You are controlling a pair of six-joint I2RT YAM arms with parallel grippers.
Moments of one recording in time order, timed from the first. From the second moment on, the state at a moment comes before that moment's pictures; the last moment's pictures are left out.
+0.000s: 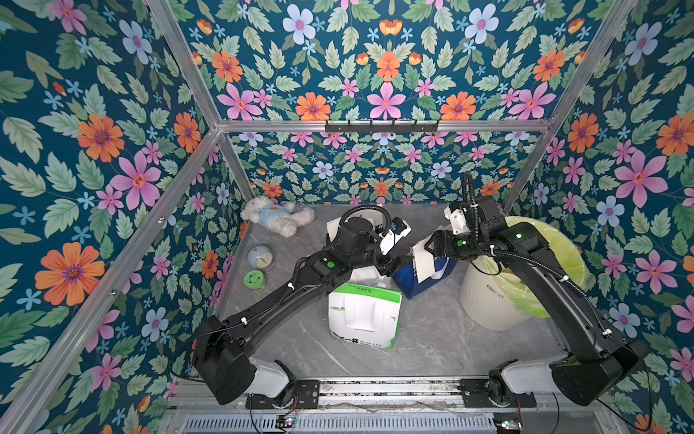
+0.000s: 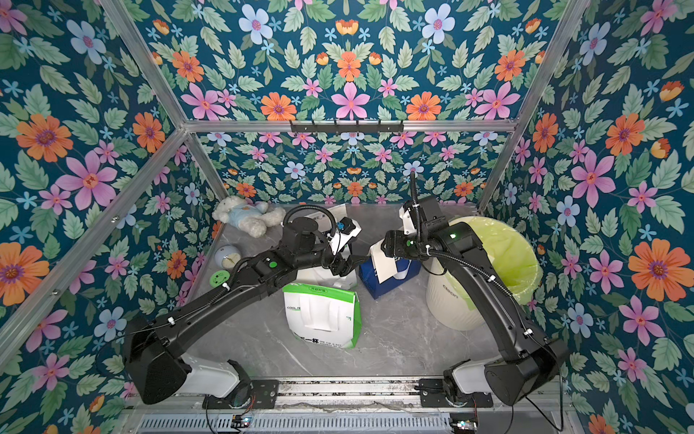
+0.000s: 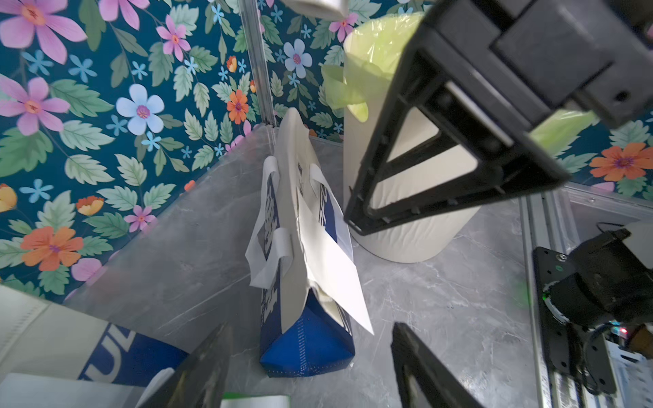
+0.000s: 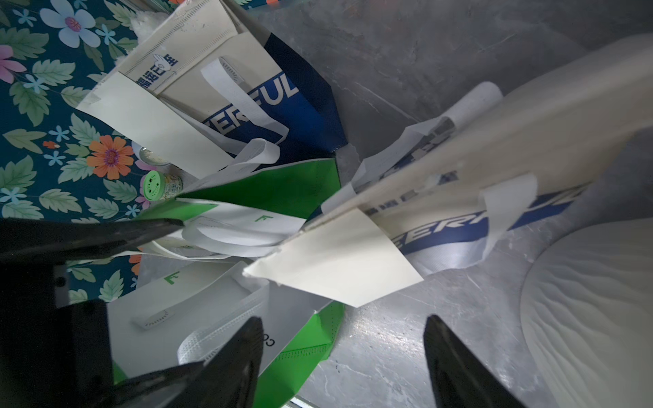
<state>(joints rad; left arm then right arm) -0.79 1.43 1.24 -0.20 0.36 0.18 0.42 1.39 1.58 -1.06 -0.20 0.45</state>
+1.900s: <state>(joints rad) -0.70 1.67 1.28 -0.02 0.77 0.01 0.32 1.33 1.33 -0.81 -0.48 0.31</state>
